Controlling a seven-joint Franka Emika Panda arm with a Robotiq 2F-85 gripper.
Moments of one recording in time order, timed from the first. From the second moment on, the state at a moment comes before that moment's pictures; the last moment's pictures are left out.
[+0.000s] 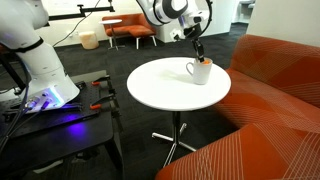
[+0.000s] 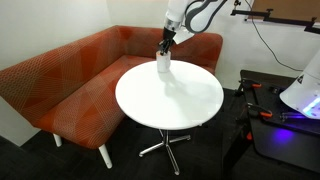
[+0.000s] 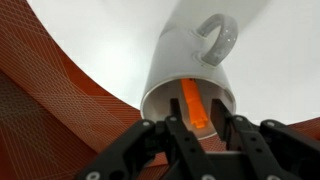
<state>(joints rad) -0.22 0.48 0.04 -2.01 -0.48 2.82 0.61</state>
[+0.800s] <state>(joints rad) -0.09 0.45 -0.10 -2.02 -0.19 2.80 0.25</state>
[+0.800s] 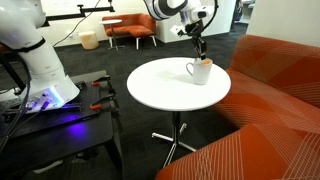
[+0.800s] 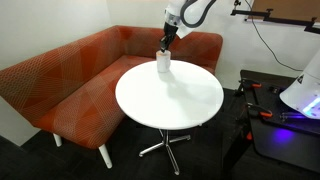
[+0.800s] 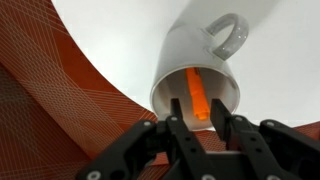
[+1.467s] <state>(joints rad) -0.09 0.45 -0.11 -2.02 -0.12 2.79 0.13</state>
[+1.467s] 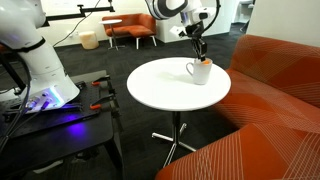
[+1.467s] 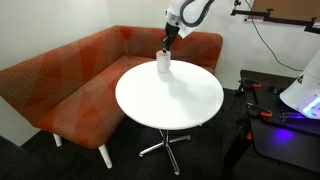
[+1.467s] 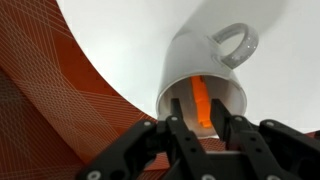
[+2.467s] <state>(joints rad) -0.10 0.48 -0.11 -1.96 -0.09 2.72 0.10</state>
